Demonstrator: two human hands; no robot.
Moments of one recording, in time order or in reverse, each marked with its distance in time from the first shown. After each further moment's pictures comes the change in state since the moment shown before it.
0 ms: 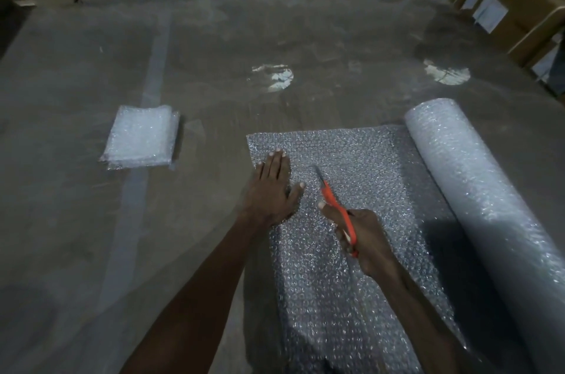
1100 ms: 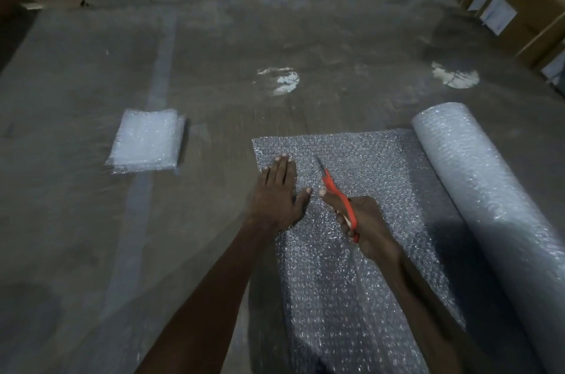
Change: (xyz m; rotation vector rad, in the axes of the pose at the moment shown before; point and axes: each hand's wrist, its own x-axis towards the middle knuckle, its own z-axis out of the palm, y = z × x) left_hand 0.000 0.002 0.000 0.000 -0.008 -0.020; right_hand 0.028 -0.020 0.009 -0.036 0.001 -0.007
